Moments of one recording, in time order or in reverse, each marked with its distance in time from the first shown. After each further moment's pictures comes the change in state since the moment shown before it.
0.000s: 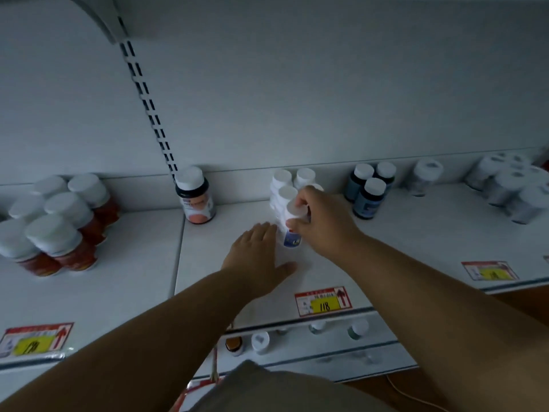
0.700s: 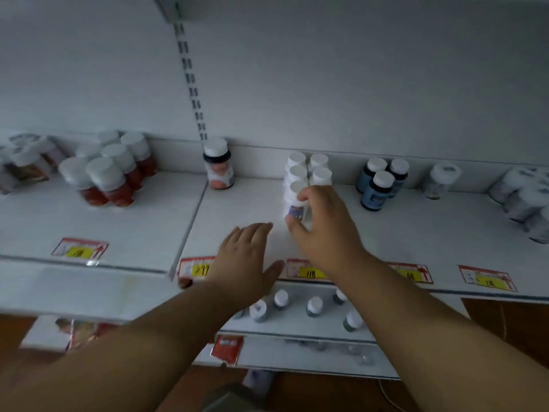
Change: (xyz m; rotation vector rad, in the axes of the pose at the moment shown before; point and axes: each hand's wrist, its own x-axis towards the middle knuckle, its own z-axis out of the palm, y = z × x) left_hand -0.104 0.050 -0.003 -0.054 0.175 -0.170; right_hand -0.073 0.002 -0.004 0.071 0.164 -0.292
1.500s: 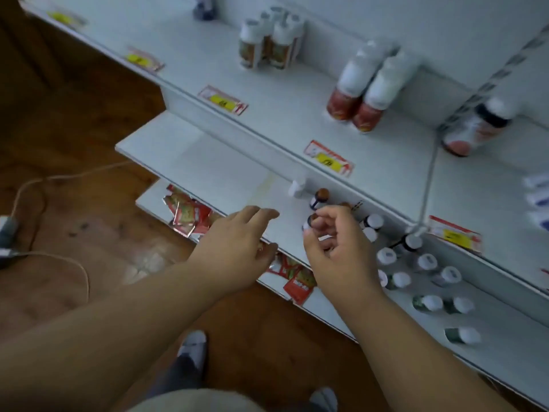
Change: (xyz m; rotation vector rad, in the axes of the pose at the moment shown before) left_hand -0.253 -0.322 -0.046 -0.122 0.077 -0.324; right_hand -0.116 -0.282 0.254 0.320 -0.399 0.088
